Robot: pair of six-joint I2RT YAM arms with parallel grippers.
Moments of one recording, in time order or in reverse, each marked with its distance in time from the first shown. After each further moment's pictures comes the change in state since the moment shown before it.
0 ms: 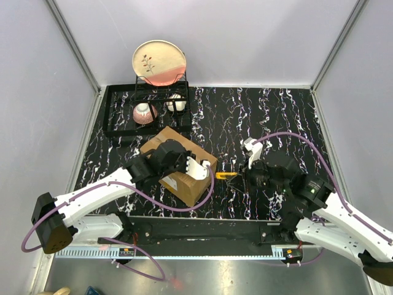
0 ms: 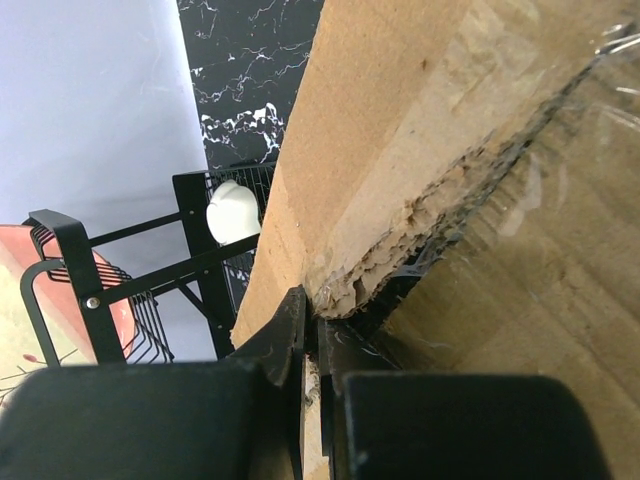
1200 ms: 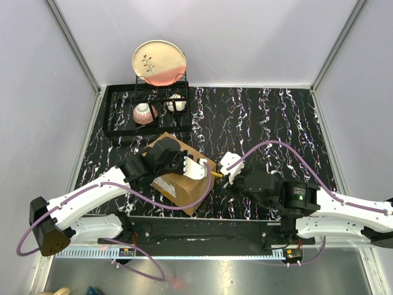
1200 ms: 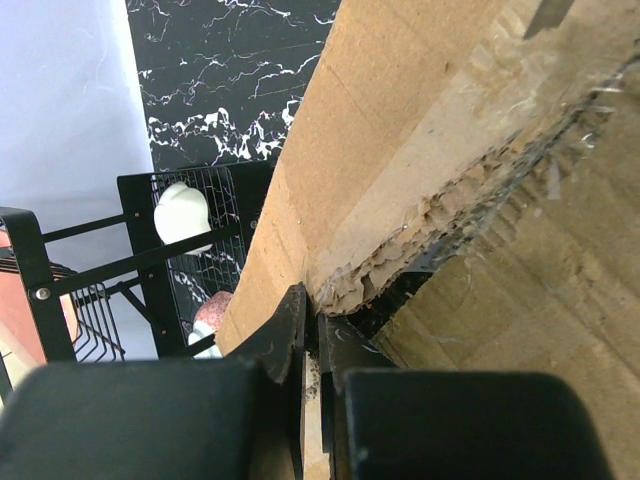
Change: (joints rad) left arm 0.000 -0.032 0.082 -0.181 0.090 -0.131; right arm 0.466 0.114 0.070 0.089 0.601 -0.281
